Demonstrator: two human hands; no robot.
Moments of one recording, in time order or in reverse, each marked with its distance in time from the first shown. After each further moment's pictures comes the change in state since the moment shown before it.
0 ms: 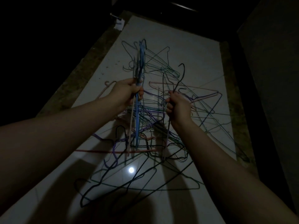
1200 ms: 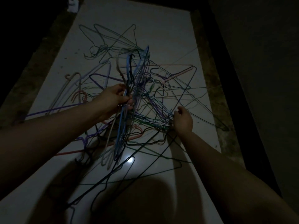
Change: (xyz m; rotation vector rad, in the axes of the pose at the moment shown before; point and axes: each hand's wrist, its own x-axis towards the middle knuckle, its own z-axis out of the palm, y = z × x) left_hand -0.022 -0.046 0.071 0.232 -0.240 -0.142; right_hand 0.025 0.062 -0.170 -0.939 0.413 -0.093
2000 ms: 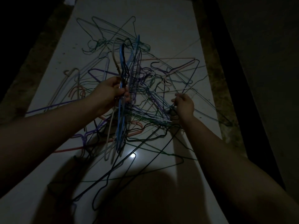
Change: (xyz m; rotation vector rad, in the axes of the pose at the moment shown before) left_hand 0.011 -0.002 -0.002 -0.023 0.041 0.057; right_hand 0.029 -0.017 0.001 0.507 -0.040 0.109
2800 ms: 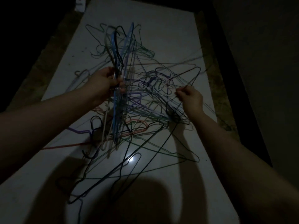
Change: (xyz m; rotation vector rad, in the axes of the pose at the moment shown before) left_hand -0.005 0.020 -0.037 -0.003 0.065 0.127; right_hand -0.024 -0.049 -0.013 -0.209 -0.021 -0.429
